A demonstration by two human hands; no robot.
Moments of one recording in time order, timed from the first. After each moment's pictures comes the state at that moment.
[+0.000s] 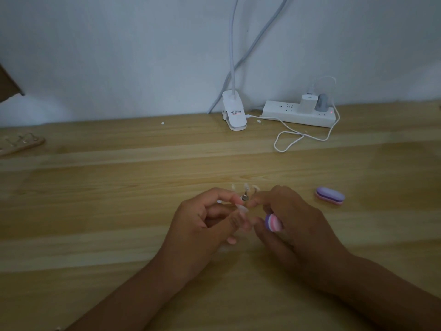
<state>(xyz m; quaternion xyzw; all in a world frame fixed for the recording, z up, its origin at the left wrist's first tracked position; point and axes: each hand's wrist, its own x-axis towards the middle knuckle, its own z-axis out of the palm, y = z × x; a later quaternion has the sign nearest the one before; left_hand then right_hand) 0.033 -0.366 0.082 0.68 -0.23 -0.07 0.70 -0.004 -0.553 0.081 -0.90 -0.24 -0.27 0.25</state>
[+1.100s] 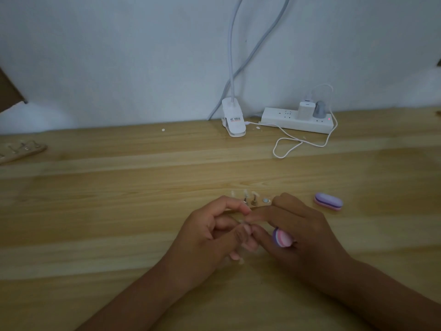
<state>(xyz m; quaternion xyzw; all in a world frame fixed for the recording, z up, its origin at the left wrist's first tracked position) 0.033 -0.367 0.085 0.68 -0.24 -0.15 0.68 0.004 -0.556 0.077 -0.86 -0.27 -0.33 0.29</state>
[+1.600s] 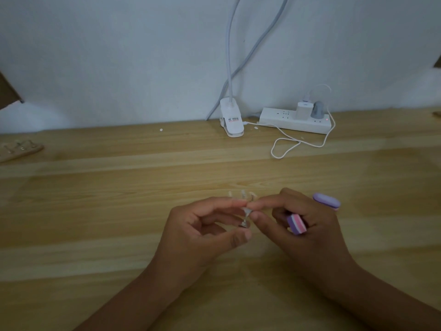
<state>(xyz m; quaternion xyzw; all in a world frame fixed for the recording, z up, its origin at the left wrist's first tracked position) 0.029 -0.365 0.093 0.67 -0.24 -0.04 0.70 -0.002 -0.549 0.089 -0.80 -0.19 -0.30 0.48</state>
